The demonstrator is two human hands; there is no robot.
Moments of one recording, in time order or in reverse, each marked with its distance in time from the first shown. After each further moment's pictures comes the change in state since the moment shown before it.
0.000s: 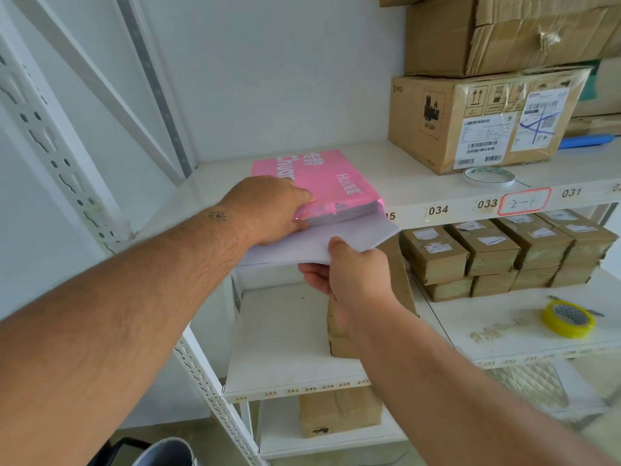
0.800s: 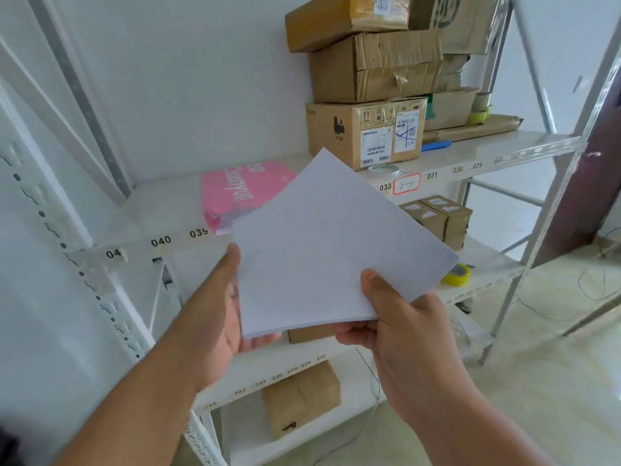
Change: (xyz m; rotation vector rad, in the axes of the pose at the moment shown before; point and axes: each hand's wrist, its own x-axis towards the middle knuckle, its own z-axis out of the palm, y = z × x) left_hand -0.221 0.082 -0.015 -2.037 -0.134 -0.551; right_hand -0.197 0.032 -0.077 0.029 0.098 -0.389
